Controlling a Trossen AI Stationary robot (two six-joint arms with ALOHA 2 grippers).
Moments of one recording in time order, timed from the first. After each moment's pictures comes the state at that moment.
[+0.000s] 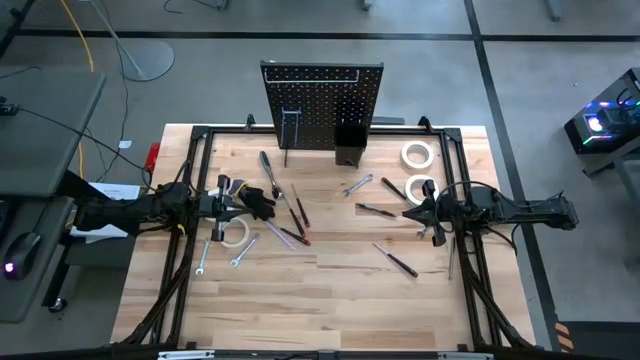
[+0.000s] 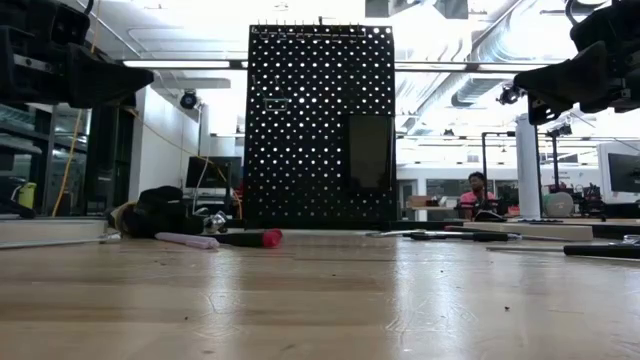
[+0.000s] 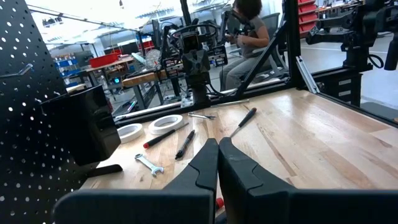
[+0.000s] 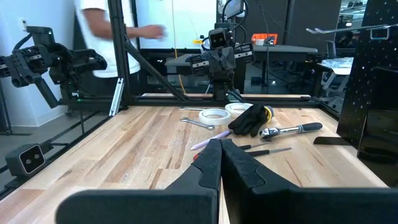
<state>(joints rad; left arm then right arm) 0.04 0.01 0.01 0.02 0.07 0.24 0.03 0.02 0.01 0.02 -0.06 0.00</state>
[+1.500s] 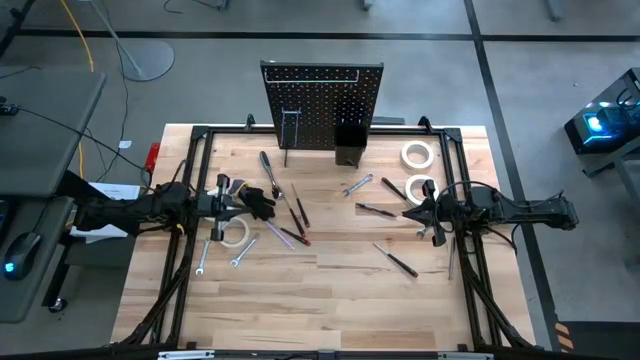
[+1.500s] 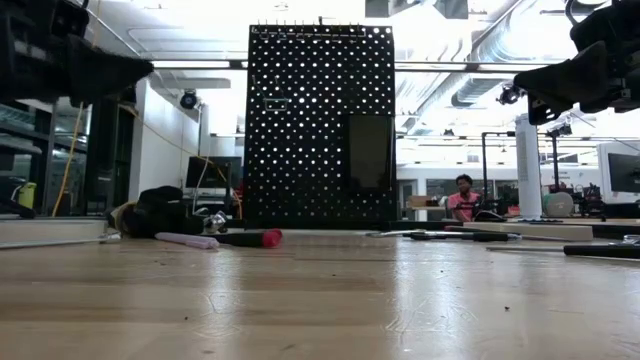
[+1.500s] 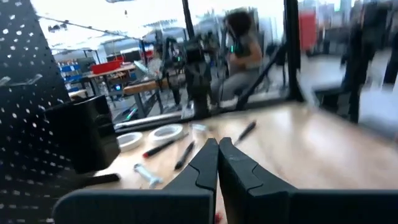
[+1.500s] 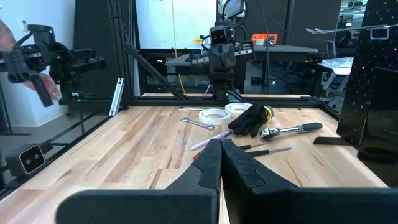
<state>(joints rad) 0.04 0.01 0.01 0.08 0.08 0.17 0.03 0.02 0.01 0.02 -0.06 0.00</state>
